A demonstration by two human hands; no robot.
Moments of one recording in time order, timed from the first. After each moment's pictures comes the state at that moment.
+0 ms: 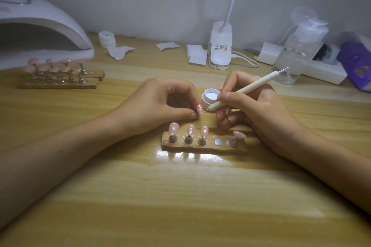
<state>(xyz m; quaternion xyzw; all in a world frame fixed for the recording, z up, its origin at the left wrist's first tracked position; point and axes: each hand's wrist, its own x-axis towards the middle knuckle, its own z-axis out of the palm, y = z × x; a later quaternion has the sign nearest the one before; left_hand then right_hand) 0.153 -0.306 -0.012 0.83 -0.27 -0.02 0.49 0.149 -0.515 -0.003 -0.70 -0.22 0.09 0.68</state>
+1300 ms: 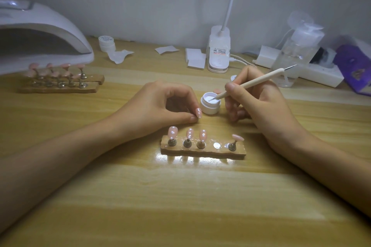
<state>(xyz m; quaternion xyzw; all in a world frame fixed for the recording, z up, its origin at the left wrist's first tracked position) 0.151 -0.305 -0.011 0.84 -0.26 -0.01 0.48 0.156 -0.521 -0.006 -0.74 -0.19 -0.03 0.64</state>
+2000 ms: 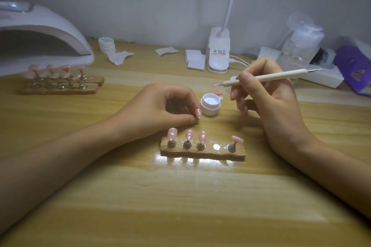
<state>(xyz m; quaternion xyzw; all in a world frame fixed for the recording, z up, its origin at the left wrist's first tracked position) 0.152 -0.305 -0.012 0.84 -0.26 -0.01 0.47 0.153 -0.522 -0.001 -0.70 -0.22 -0.10 0.67</state>
